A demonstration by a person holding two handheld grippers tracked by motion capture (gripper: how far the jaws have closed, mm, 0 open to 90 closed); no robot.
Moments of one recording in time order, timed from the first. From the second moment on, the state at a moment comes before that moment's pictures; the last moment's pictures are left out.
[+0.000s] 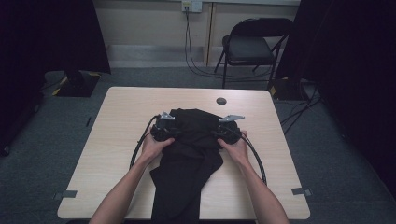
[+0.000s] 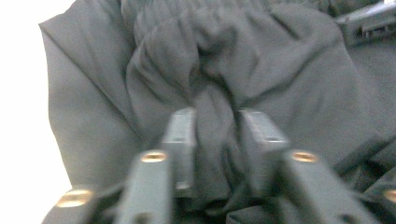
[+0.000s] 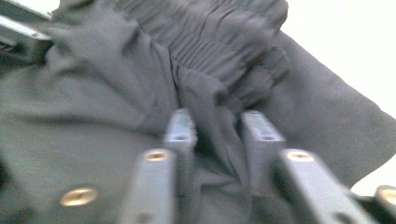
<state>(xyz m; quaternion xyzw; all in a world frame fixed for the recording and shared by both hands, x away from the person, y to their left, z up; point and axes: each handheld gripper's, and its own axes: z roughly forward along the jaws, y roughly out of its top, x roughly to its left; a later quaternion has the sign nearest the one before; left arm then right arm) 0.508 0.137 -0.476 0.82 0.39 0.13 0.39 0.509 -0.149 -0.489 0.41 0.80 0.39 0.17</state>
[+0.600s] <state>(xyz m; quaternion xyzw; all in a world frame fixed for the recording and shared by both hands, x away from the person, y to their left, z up) 0.454 0.154 -0.314 0.75 0.31 0.19 0.55 0.476 -0.160 -0.329 0.34 0.74 0.53 0.24</state>
